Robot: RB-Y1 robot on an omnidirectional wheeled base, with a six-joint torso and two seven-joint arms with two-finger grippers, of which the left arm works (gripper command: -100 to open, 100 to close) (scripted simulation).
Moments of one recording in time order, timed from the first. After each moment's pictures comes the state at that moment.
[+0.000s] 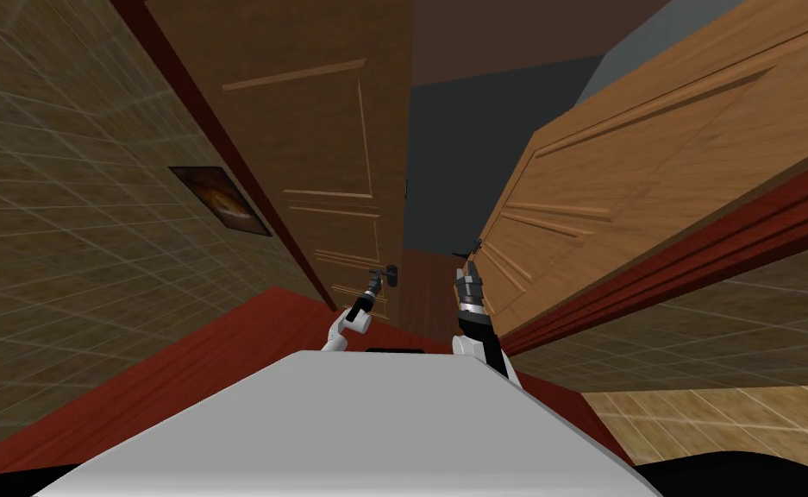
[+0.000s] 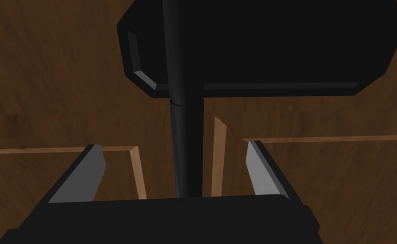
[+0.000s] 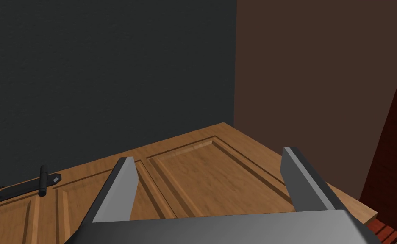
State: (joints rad) arm -0.03 0.09 -0.24 -1.29 0.08 -0.28 0.02
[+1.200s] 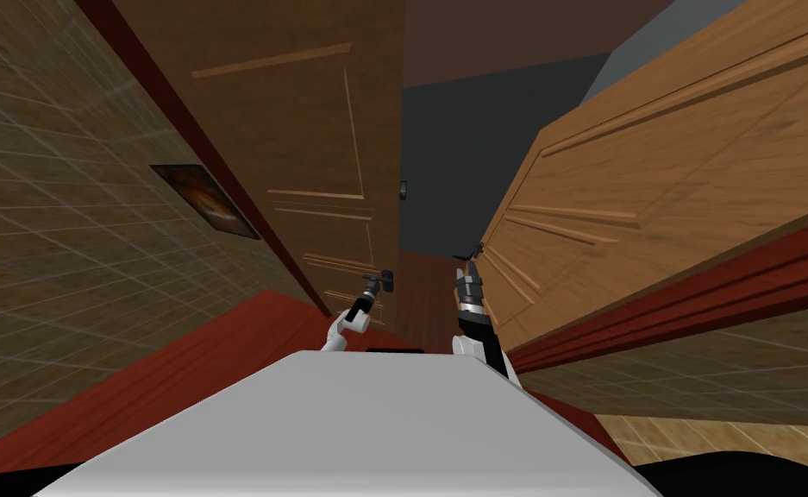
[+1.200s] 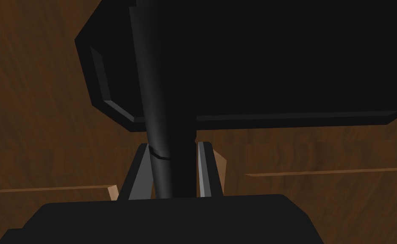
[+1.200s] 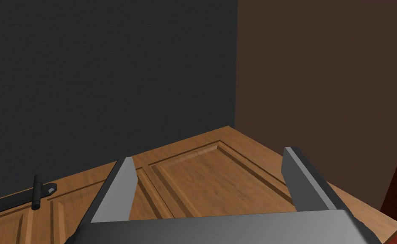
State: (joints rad) arm -0.03 0.09 -0.22 -1.26 0.08 -0.28 0.01
